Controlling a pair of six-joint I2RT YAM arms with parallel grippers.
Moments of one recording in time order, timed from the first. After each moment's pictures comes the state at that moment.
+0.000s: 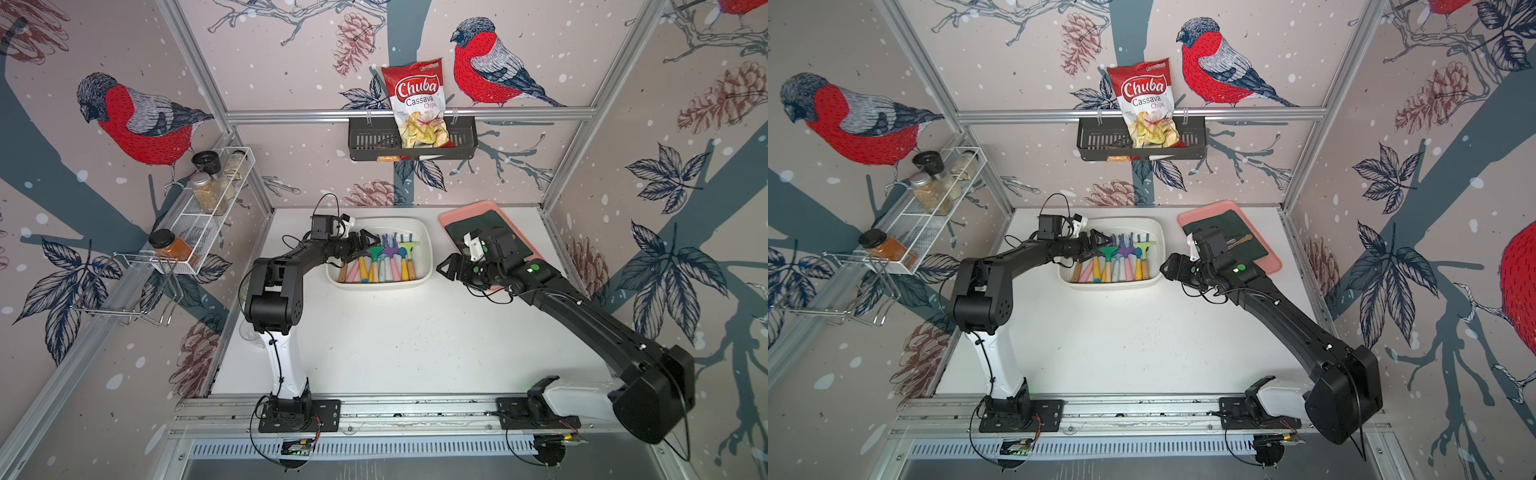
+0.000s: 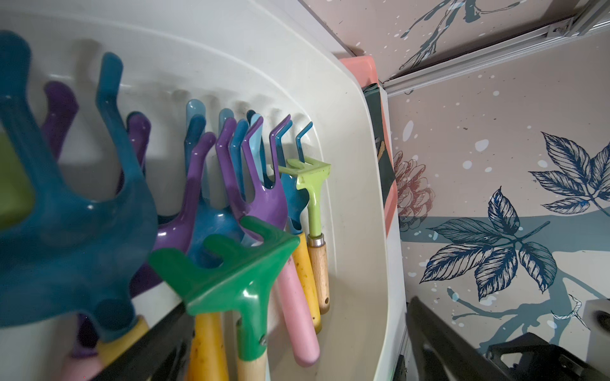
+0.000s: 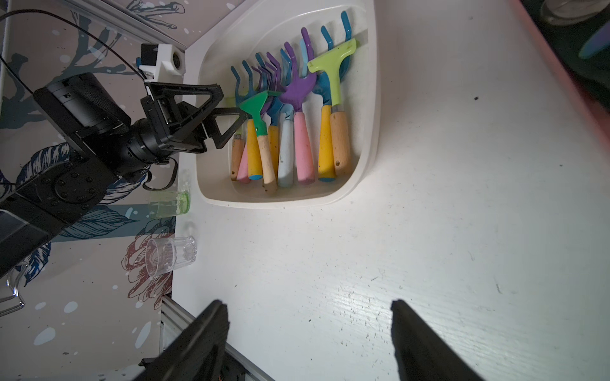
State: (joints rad) left arm -0.08 1.97 1.29 -0.10 0.86 -0.51; right arm 0.57 1.27 1.10 -0.60 -0.26 0.70
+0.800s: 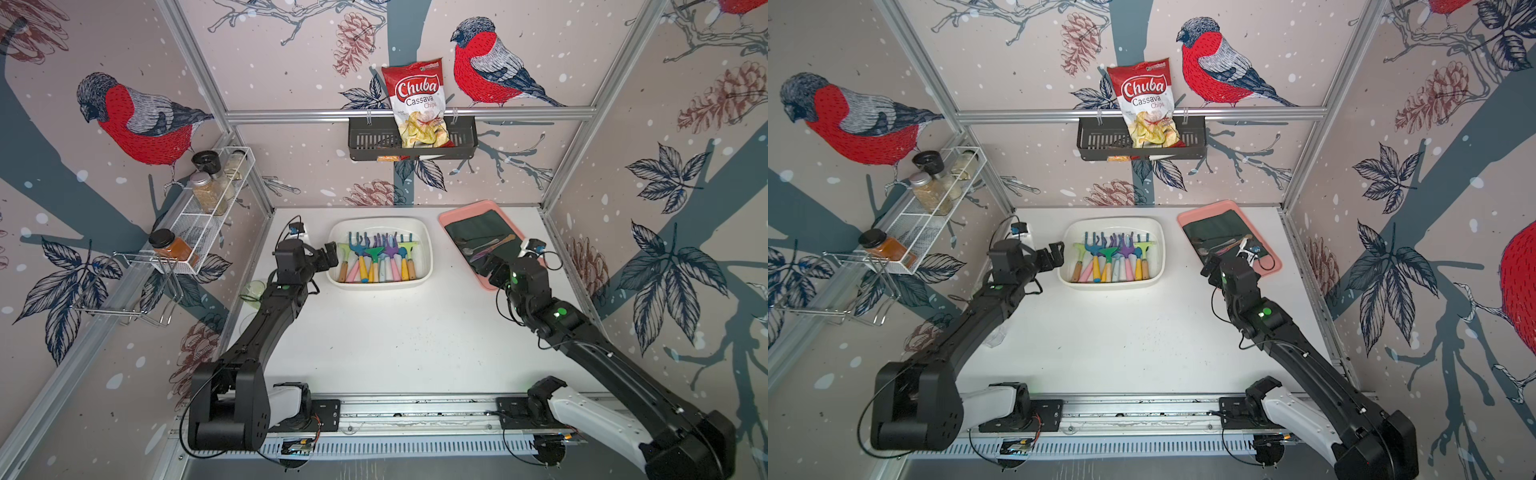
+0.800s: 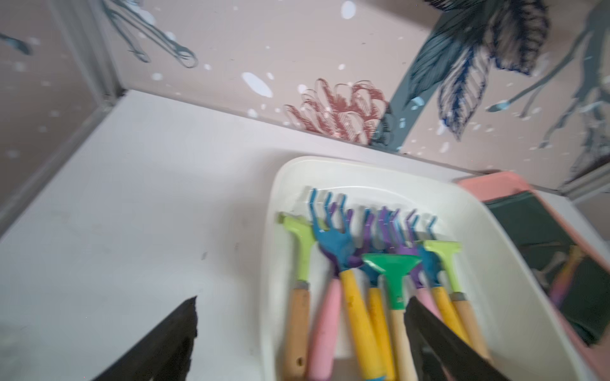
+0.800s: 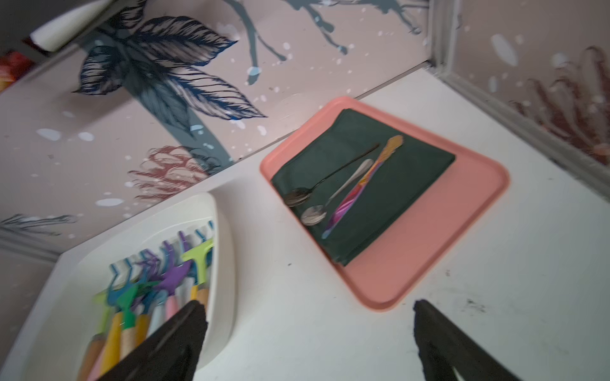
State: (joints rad) left arm -0.02 1.20 0.63 0.15 -0.01 -0.21; right arm 0.51 0.90 0.59 -0.12 0.54 0.54
